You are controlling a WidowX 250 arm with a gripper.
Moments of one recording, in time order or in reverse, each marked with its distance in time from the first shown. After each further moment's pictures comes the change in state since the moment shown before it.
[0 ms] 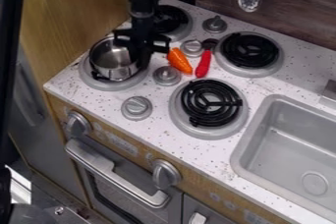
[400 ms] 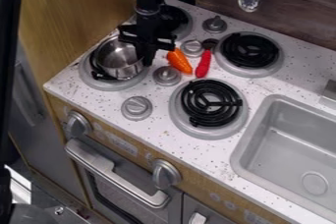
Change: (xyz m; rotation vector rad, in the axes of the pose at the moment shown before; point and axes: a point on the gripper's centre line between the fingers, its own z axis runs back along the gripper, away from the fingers) arm 0.008 -0.005 0.010 0.011 -0.049 -0.050
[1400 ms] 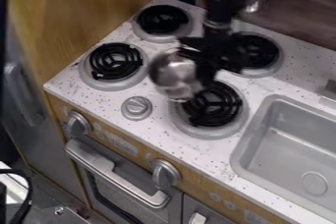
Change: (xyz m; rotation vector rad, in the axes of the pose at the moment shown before) arm -0.075 -0.100 0.052 -0.035 0.010 -0.169
